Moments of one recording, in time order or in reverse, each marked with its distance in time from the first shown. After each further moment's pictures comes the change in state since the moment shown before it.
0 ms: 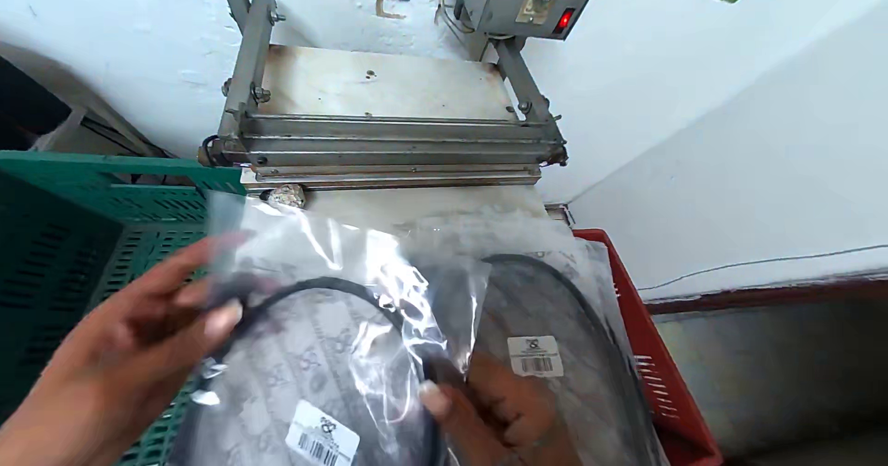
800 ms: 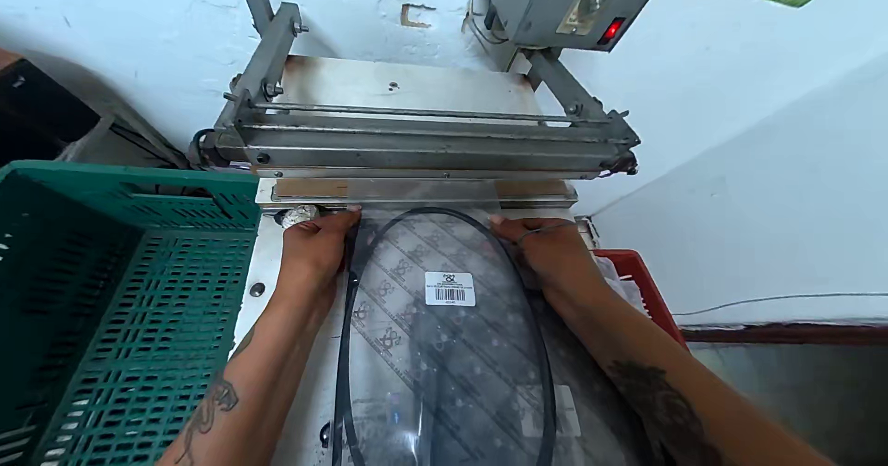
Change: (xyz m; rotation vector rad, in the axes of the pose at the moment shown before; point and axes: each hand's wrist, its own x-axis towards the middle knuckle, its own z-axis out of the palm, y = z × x) left_hand 0.145 -0.041 0.080 -0.039 0.514 -0.341; right_hand 0.191 0.056 -0.061 -0.187 0.292 0.478
